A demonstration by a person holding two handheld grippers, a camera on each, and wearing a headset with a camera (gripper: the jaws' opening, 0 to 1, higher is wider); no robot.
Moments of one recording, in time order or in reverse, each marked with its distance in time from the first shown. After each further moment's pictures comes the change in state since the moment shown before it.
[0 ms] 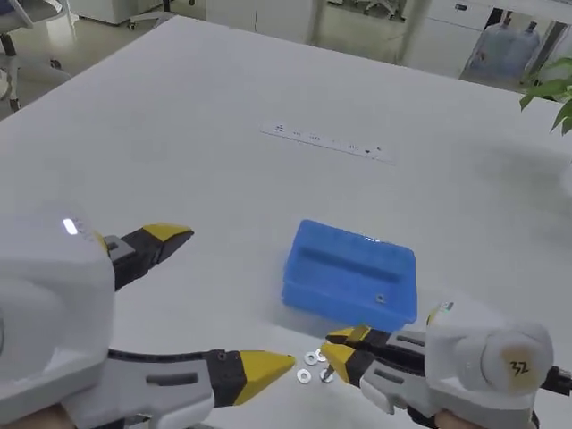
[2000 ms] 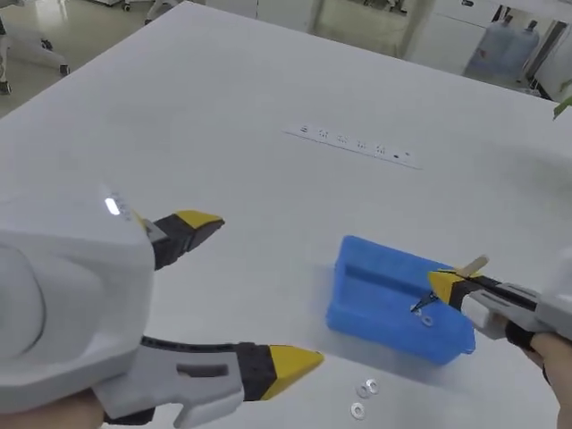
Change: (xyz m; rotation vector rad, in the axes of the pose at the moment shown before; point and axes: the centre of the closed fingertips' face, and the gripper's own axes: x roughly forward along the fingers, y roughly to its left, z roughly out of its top) left arm -0.002 0.054 -0.004 -0.001 -0.021 -0.060; right arm 0.002 -0.125 0.045 0.249 -0.085 -0.315
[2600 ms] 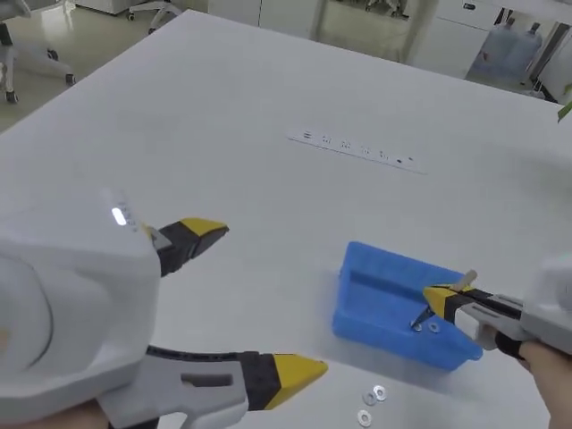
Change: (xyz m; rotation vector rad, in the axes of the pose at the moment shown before) left arm -0.001 0.000 0.001 0.016 0.011 -0.004; right arm 0.011 -0.010 -0.019 -0.028 0.054 -0.009
